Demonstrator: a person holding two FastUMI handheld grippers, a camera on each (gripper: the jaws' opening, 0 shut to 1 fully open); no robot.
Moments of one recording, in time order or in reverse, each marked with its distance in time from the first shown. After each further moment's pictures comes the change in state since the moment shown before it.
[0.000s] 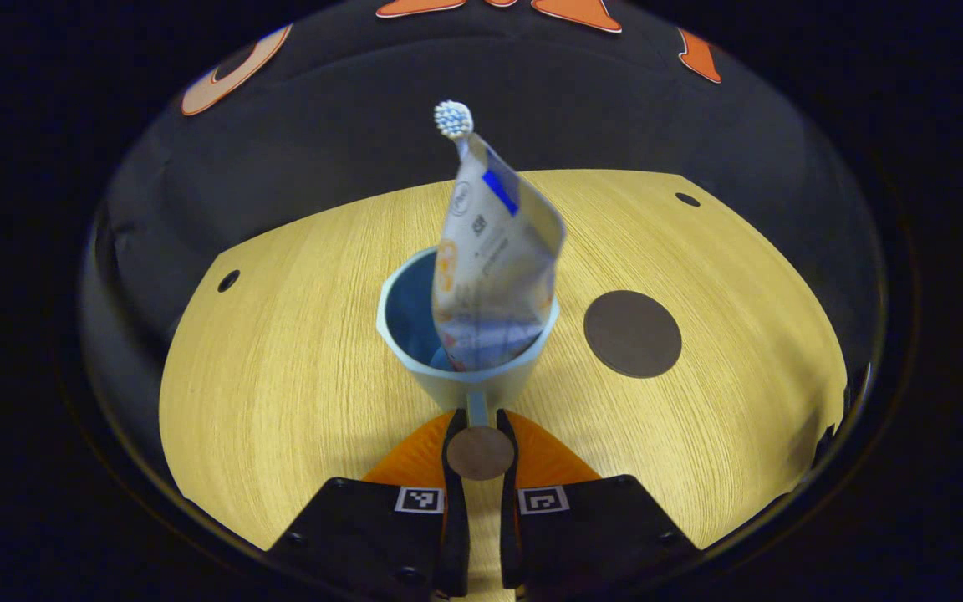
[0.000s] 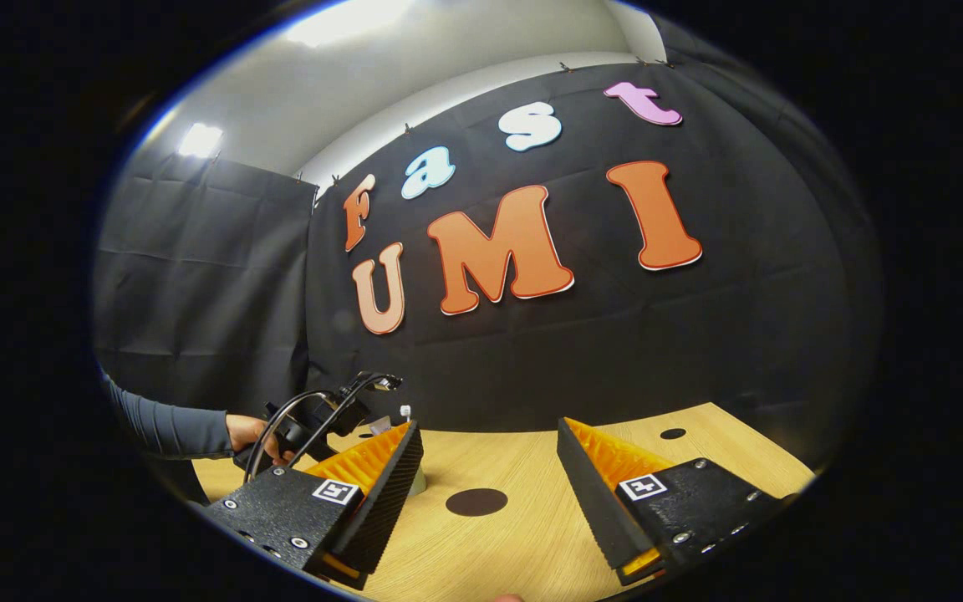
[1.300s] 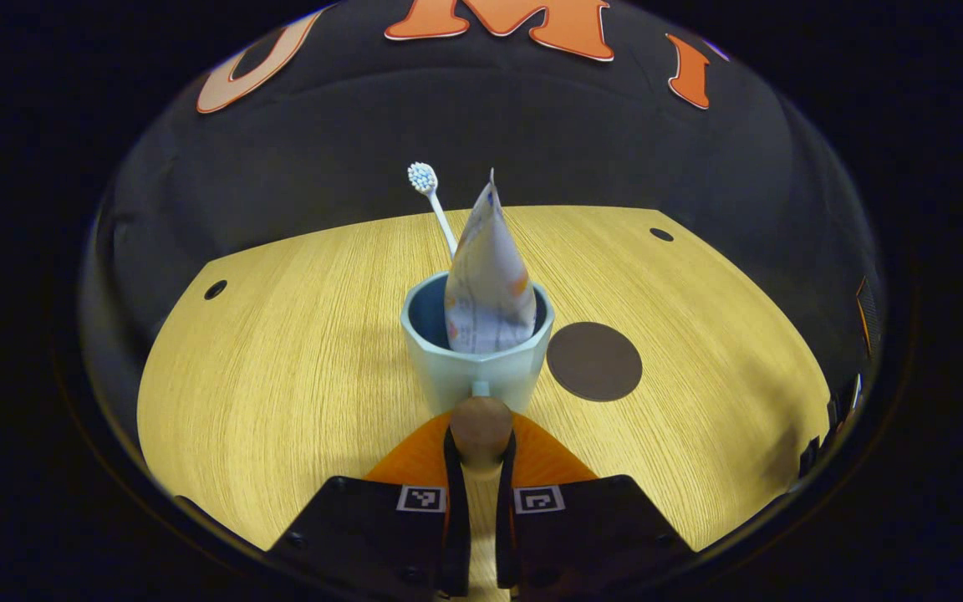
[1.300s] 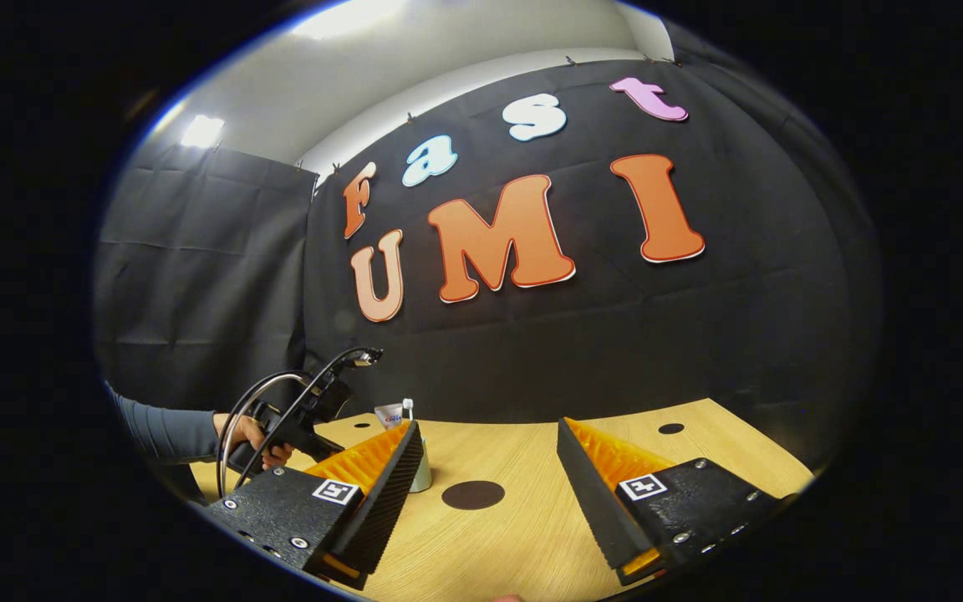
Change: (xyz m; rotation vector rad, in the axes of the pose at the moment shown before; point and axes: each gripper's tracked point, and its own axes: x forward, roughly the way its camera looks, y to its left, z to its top) left arm -0.016 0.002 0.022 -0.014 -0.115 -0.040; right arm 0.005 0.000 -0.014 -0.026 0.041 -0.007
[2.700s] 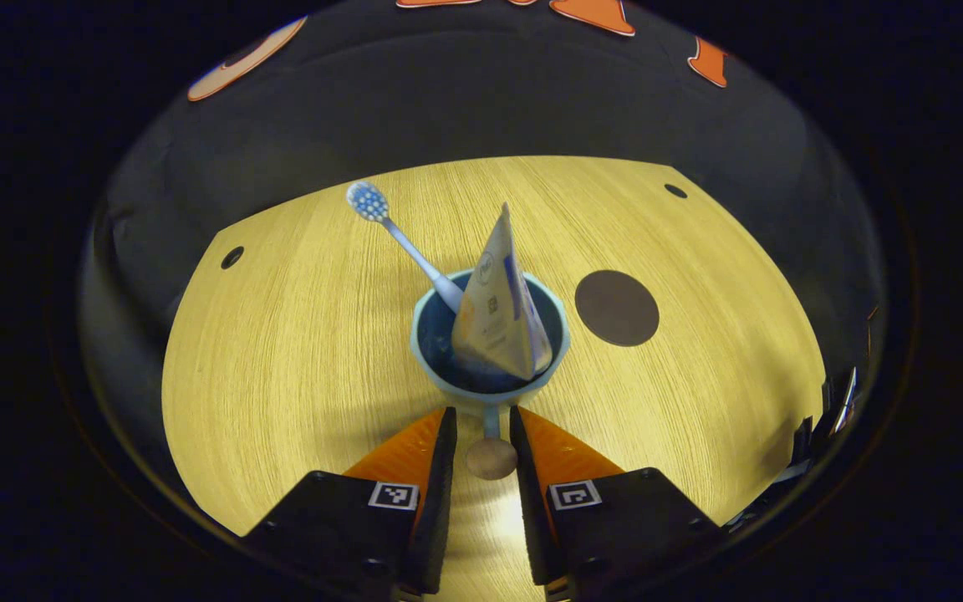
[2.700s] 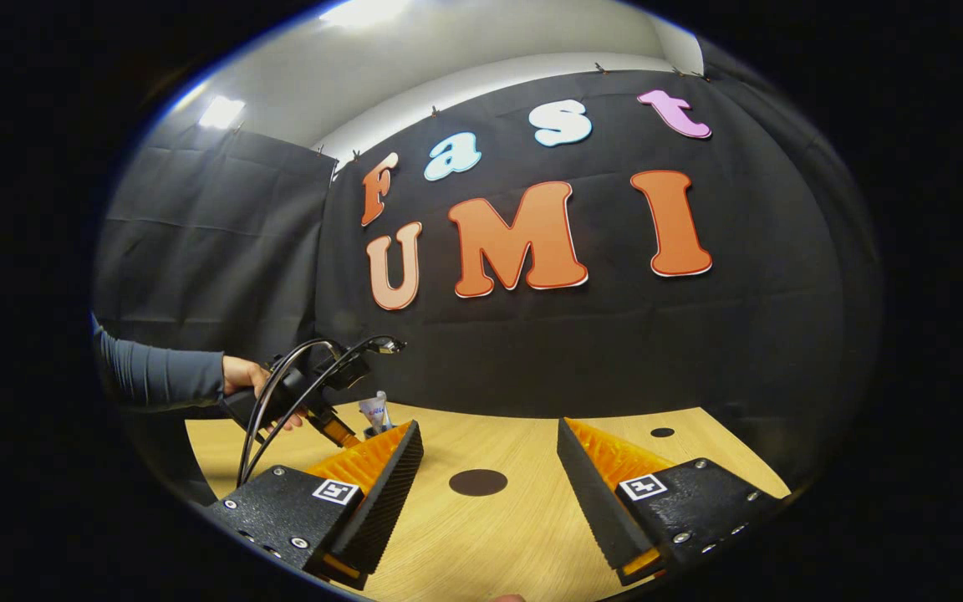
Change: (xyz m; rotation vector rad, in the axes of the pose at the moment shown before) left arm 0.001 0.011 0.025 0.020 0.291 0.029; right arm -0.033 0.018 0.013 -0.079 0.030 0.005
